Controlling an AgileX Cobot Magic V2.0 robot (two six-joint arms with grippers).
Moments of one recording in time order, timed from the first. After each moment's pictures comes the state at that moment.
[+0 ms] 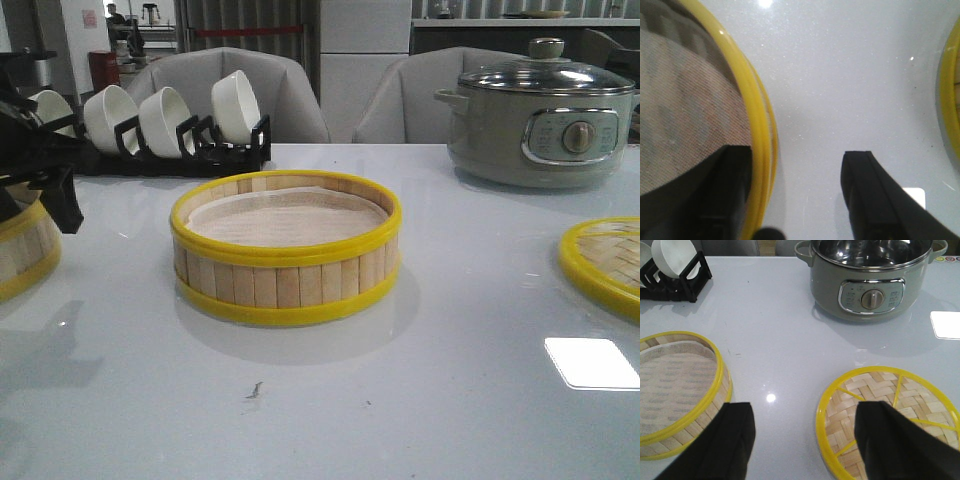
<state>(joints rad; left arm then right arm) -0.15 1.84 -1.24 -0.09 0.59 0.01 0.11 0.87 -0.78 -0.01 0.40 0.15</state>
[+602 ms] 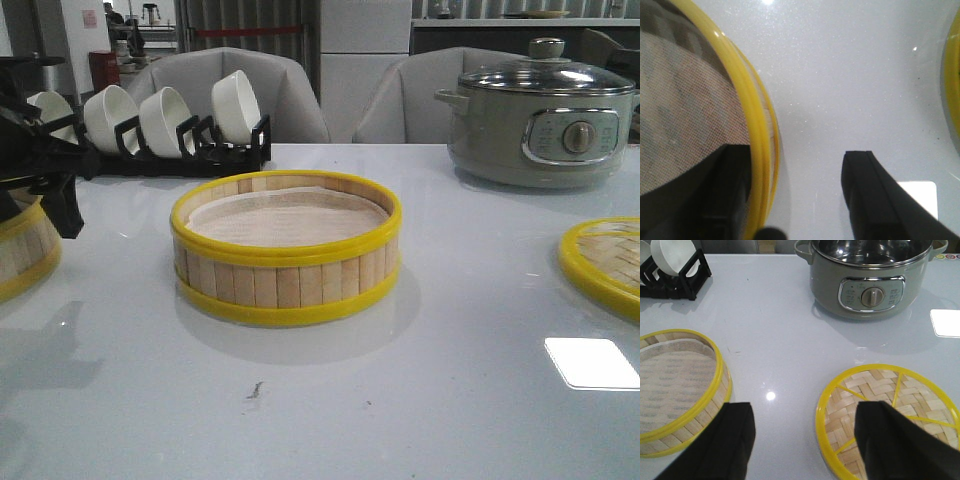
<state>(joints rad) -0.16 1.84 -1.24 -0.05 0.60 0.01 0.11 0.87 -0.78 -0.01 0.41 0.15</state>
